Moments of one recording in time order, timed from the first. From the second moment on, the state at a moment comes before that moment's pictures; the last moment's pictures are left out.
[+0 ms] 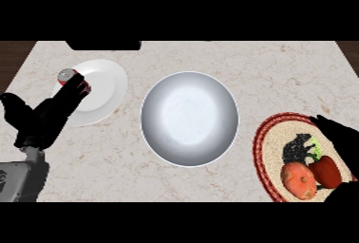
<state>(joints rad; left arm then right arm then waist) -0.22 0.33 0.05 -1.49 0.19 -0.12 0.29 0.00 -0.65 0.12 -1.97 0.57 0.56 0.65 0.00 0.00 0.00</state>
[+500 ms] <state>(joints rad) -0.21 0.30 0.08 -1.47 0.15 -0.15 0.26 0.00 -0.56 0.10 -1.86 0.68 0.58 0.56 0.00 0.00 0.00</state>
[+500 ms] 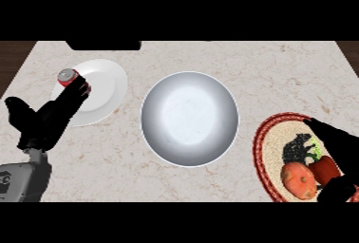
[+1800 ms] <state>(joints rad) -0.22 0.25 0.12 -1.50 0.11 -0.20 0.30 -0.09 -0.47 0.02 -1.42 0.93 0.45 0.24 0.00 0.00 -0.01</state>
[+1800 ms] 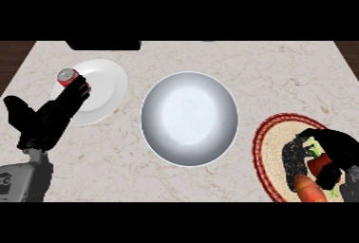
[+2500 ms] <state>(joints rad) -0.20 0.22 0.12 -1.52 0.08 -0.19 0.29 -0.08 -0.45 -0.01 -1.41 0.99 0.34 0.10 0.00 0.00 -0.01</state>
